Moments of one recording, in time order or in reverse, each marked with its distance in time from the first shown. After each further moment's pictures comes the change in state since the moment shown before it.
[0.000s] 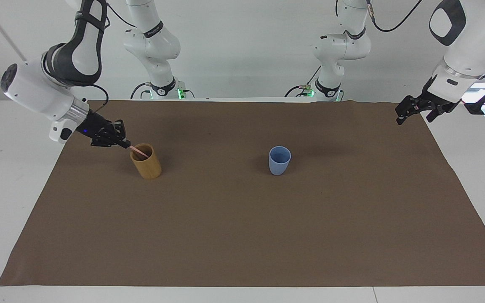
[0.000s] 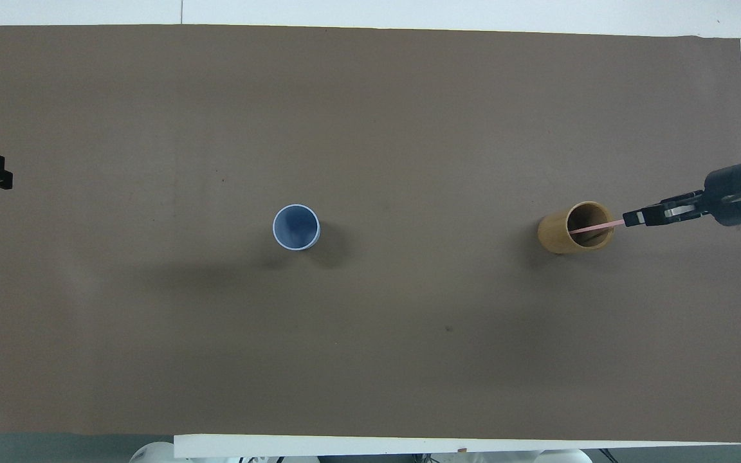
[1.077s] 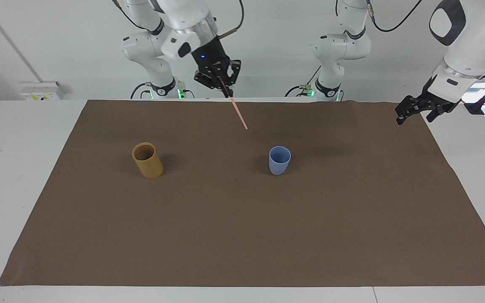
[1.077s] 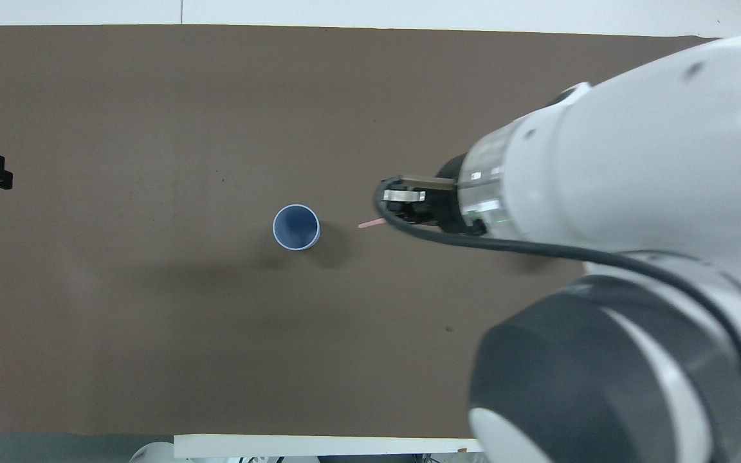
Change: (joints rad) left arm 0.000 0.000 0.000 0.000 0.000 0.000 0.000; right arm 0.753 0.060 0.034 0.388 -0.141 0.126 1.298
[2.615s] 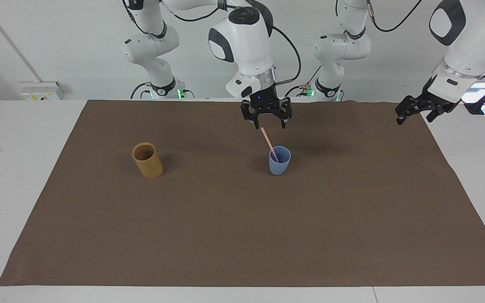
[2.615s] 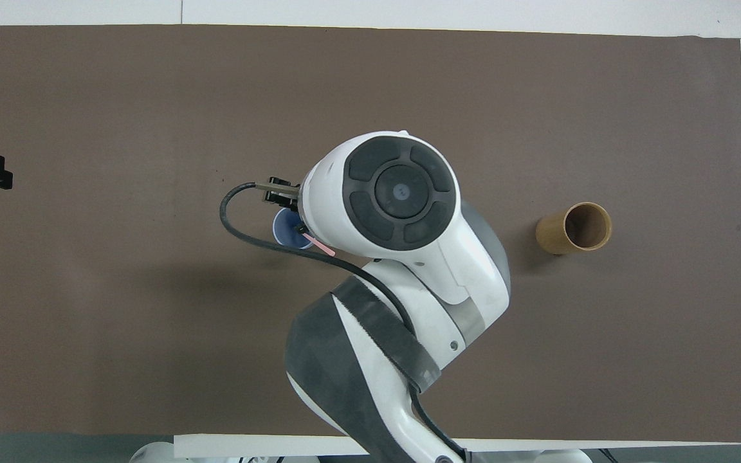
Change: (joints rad) left arm 0.000 0.000 0.000 0.000 0.000 0.000 0.000; right arm 0.078 0.145 -0.027 0.010 -0.217 0.176 0.204
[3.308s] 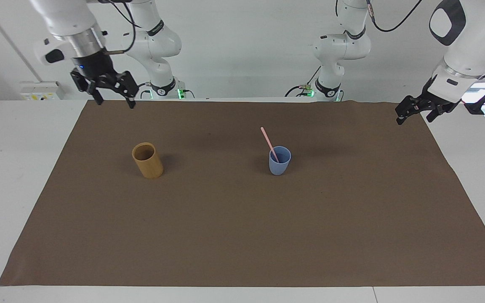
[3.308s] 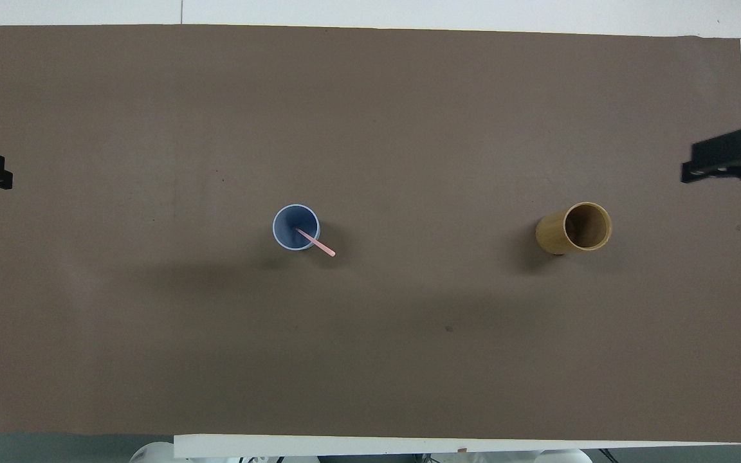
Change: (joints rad) left arm 0.000 0.000 0.000 0.000 0.000 0.000 0.000; right arm -0.680 -0.280 -0.012 0.020 -0.019 -0.570 -0.822
